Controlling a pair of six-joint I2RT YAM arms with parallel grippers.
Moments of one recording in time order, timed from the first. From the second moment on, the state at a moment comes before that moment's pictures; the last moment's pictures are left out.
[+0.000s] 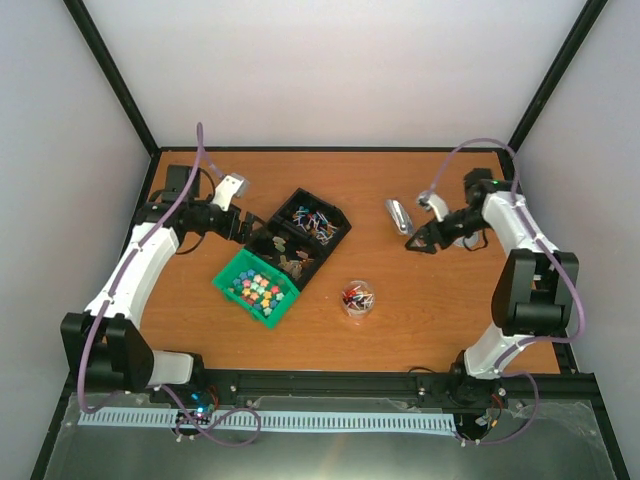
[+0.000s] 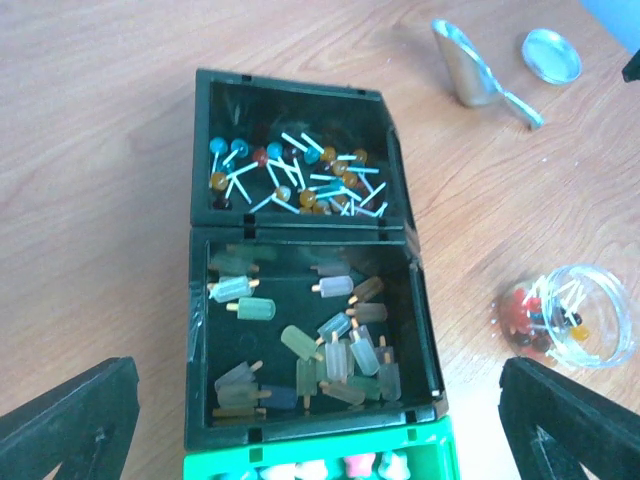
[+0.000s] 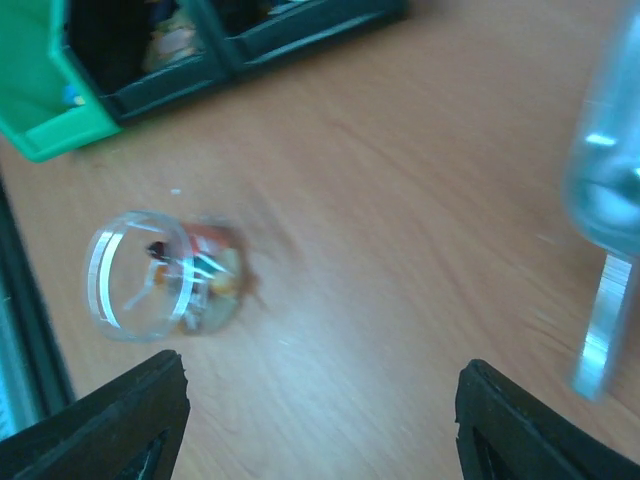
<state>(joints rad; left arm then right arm) -0.09 1.34 1.16 -0.74 0.58 0.25 -0.01 1.68 1.31 -1.13 -0.76 -0.76</state>
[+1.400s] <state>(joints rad) -0.09 1.40 1.22 -0.80 0.62 0.27 -0.36 2.13 1.54 -0.78 -0.27 -0.63</state>
